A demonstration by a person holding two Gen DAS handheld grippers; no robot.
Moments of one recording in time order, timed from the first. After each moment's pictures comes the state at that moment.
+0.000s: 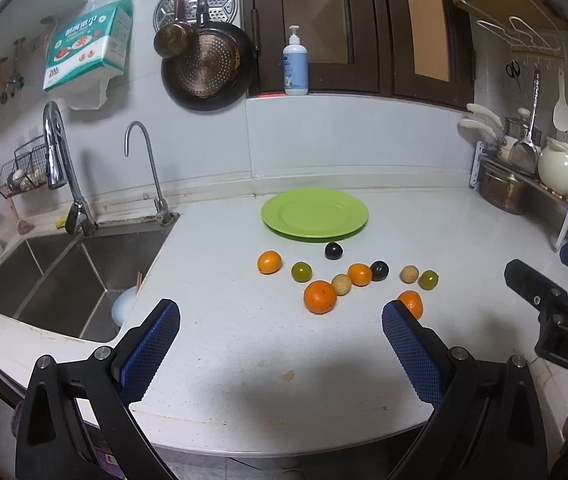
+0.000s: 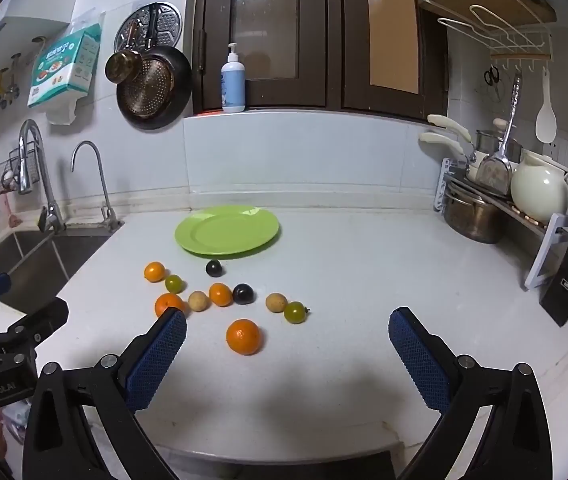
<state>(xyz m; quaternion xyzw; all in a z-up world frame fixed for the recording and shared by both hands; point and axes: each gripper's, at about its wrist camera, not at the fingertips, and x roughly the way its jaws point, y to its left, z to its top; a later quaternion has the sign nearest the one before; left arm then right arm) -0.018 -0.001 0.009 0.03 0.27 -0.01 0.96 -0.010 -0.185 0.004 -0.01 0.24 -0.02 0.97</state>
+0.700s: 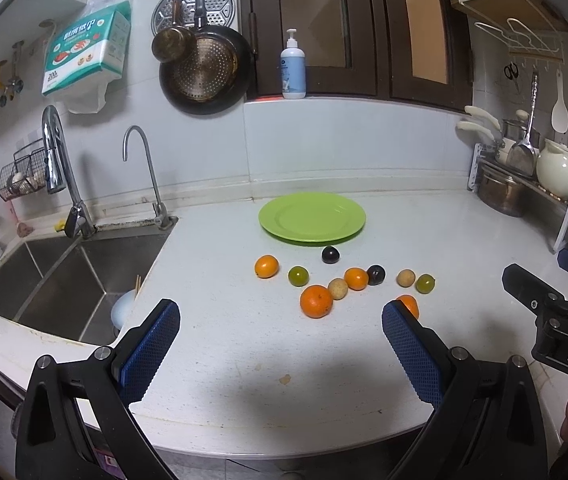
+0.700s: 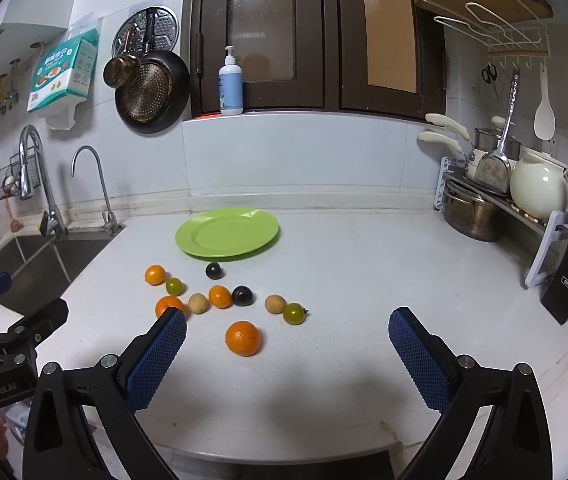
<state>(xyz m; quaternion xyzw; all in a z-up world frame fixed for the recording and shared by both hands) -0.018 -0.004 0.013 0.03 0.27 -0.02 0.96 -0.011 -0.189 0.005 0.00 0.24 -0.02 0.97</state>
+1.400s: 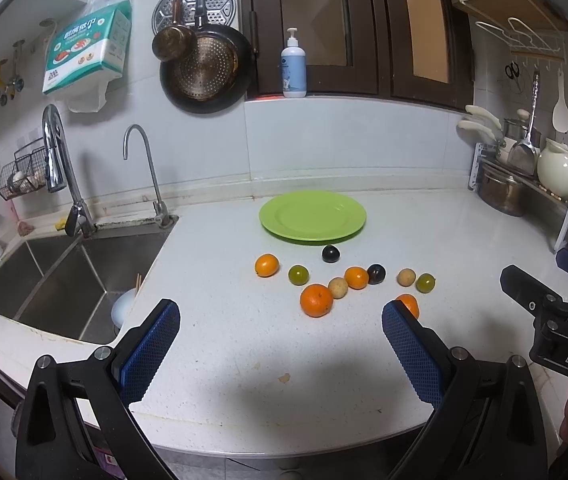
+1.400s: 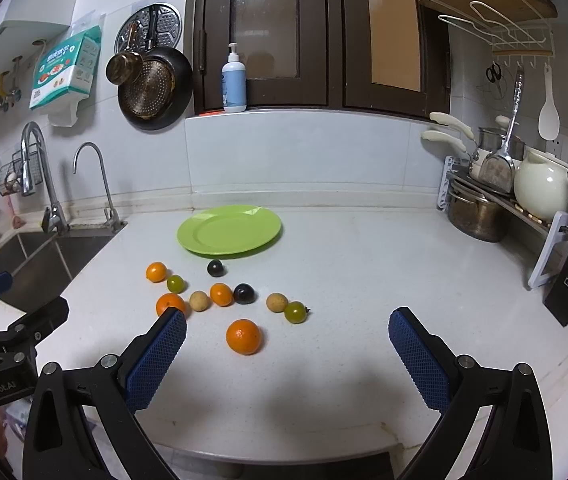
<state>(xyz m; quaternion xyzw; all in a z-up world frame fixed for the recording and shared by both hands) -0.017 -0.004 0.011 0.03 0.27 -0.01 0.96 -0.008 -0.189 0.004 -0.01 0.24 -0.01 0.97</state>
